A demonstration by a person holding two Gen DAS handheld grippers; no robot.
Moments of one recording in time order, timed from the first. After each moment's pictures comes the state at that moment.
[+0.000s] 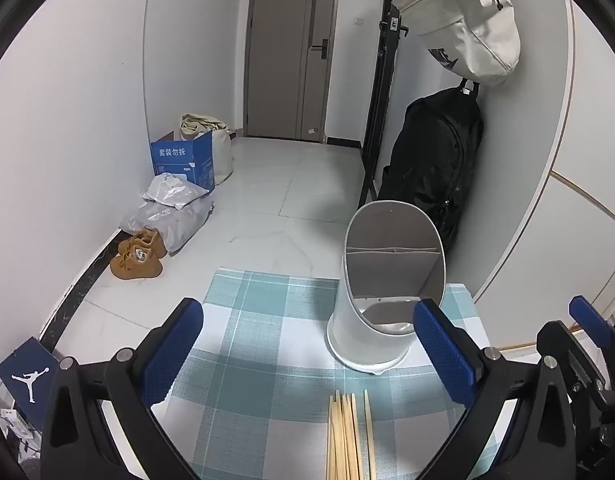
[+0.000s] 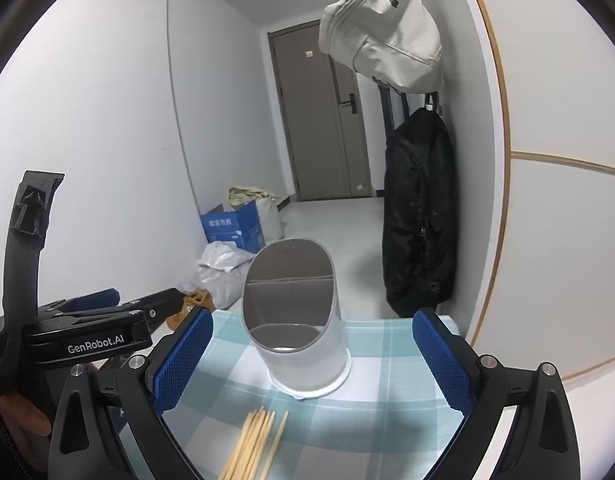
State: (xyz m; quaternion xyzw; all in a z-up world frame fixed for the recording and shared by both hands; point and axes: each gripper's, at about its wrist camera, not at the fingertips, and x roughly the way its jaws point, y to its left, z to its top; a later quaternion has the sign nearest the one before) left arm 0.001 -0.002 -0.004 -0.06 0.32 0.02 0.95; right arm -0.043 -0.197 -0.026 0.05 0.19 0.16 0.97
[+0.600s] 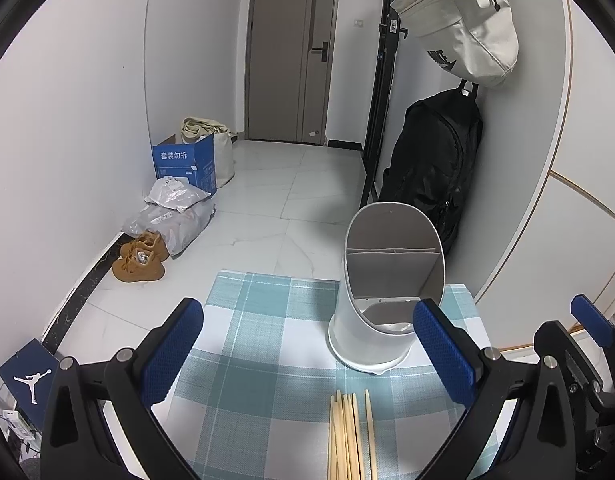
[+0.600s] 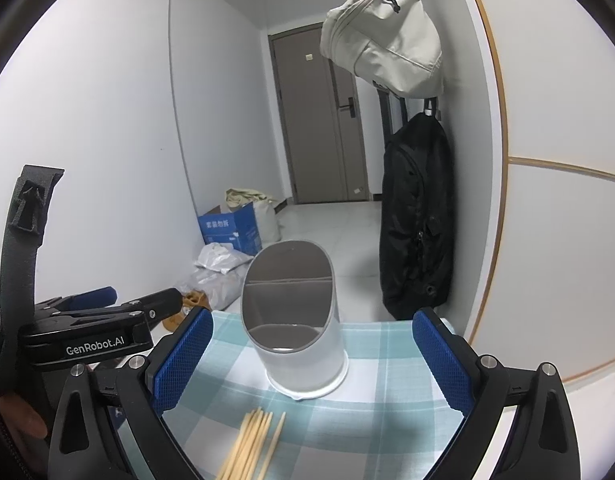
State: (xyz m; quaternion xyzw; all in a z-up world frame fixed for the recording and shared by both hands) left arm -0.002 -0.002 -0.003 -0.05 0.31 0.02 0.95; right arm -0.047 -0.195 -0.024 0.04 0.19 0.15 0.97
